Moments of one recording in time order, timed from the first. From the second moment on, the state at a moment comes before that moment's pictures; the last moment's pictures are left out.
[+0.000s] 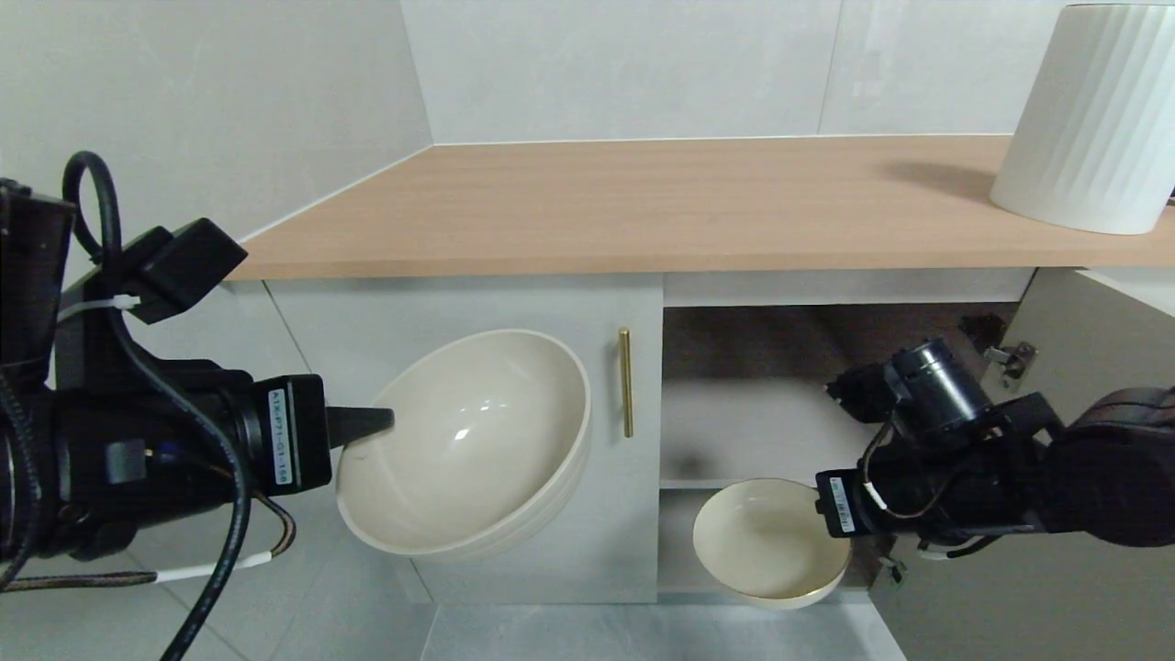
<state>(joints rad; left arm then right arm) -0.55 1.27 -0.99 0.25 0.12 -0.47 0.53 1.78 -0.90 0.00 -0.10 0.34</state>
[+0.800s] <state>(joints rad) -0.55 1.27 -0.99 0.25 0.12 -0.47 0.35 2.24 -0.95 -0.55 -0.29 0.47</state>
